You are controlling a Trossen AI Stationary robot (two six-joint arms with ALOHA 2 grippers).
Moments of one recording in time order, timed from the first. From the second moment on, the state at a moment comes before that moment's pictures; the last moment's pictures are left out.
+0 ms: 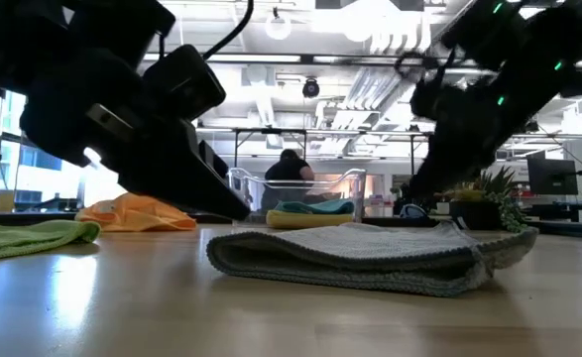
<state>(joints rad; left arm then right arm) -0.22 1.85 0.57 0.76 -0.08 -0.25 0.14 1.37 0.47 0.14 0.28 0.51</state>
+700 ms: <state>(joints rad) -0.23 1.85 0.59 0.76 -0.10 -0.23 -0.26 1.54 0.48 0.20 0.16 0.10</state>
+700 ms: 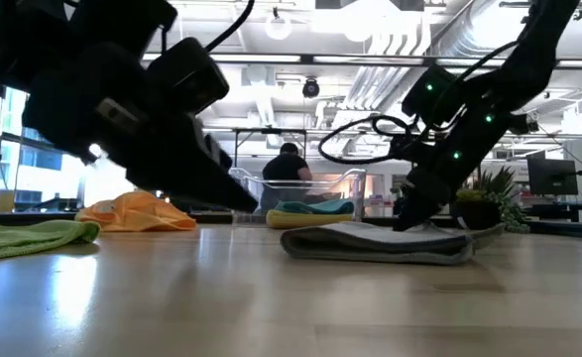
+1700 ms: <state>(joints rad) -0.19 1.85 0.61 0.77 0.04 -0.08 0.59 1.75 0.96 -0.37 0.39 0.33</state>
